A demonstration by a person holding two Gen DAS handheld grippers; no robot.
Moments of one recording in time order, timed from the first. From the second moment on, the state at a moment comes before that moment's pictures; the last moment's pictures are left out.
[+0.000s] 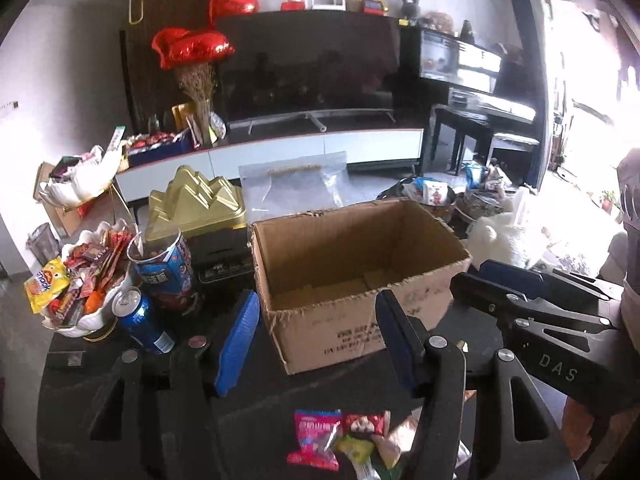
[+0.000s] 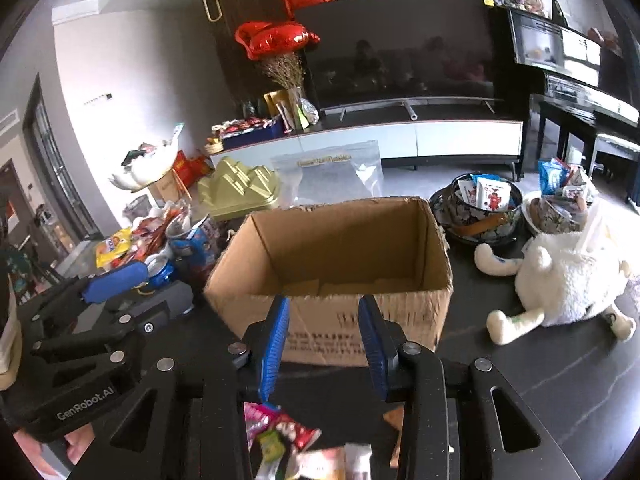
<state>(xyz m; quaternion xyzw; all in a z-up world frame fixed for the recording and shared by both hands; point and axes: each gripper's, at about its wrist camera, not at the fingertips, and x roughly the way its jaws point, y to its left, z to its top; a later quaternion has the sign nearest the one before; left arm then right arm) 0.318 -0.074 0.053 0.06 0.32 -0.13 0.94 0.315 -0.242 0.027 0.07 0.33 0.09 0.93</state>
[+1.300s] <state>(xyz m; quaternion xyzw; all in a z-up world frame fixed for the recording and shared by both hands) 0.196 -0.082 -0.055 0.11 0.35 -0.26 0.89 0.187 -0.238 -0.067 0.05 0.40 0.07 0.91</state>
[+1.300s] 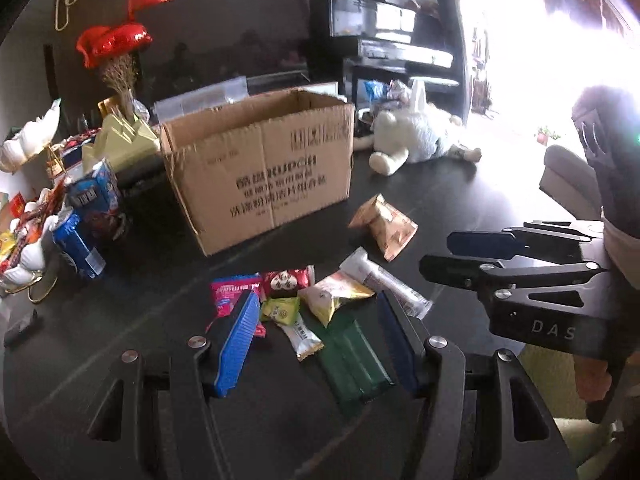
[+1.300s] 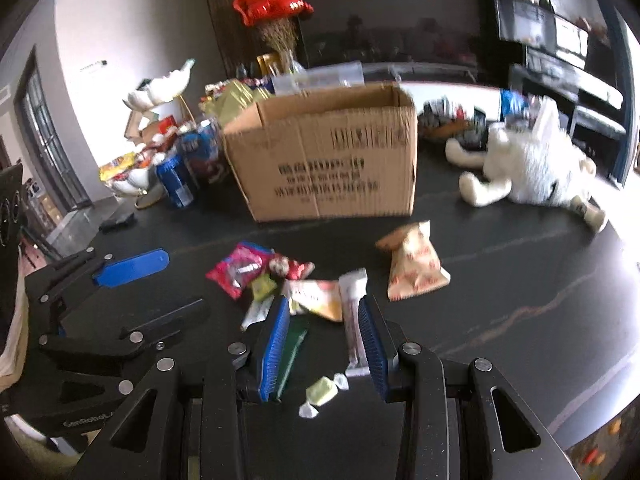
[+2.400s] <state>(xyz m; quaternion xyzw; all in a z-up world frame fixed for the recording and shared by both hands) 0.280 -0.118 -0.142 0.13 0.45 -0.34 0.82 0.237 -0.250 -0.148 0.09 0.48 0.05 0.87</state>
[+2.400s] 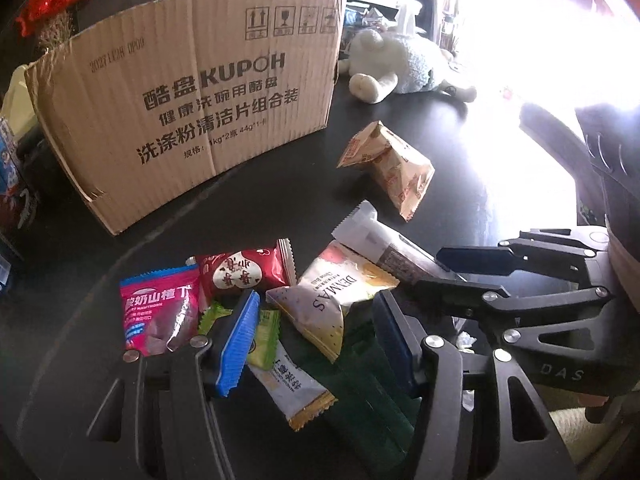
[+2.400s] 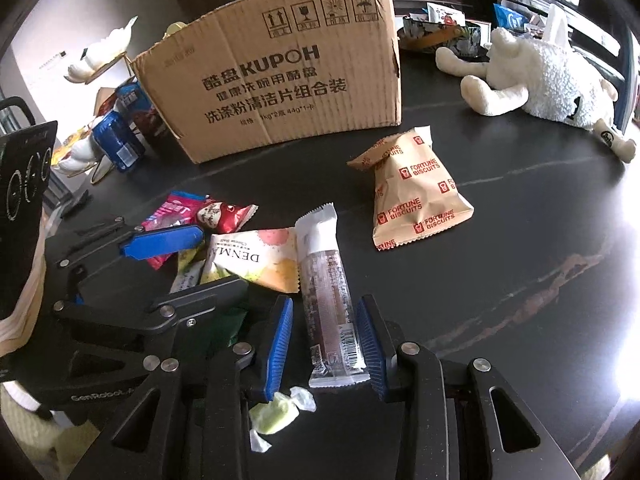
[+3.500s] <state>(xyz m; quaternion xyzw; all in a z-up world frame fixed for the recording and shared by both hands) 0.259 -0.104 -0.094 0.08 0.41 -0.28 0.87 0.223 -0.254 -0.114 0.10 0.43 0.05 0.89</state>
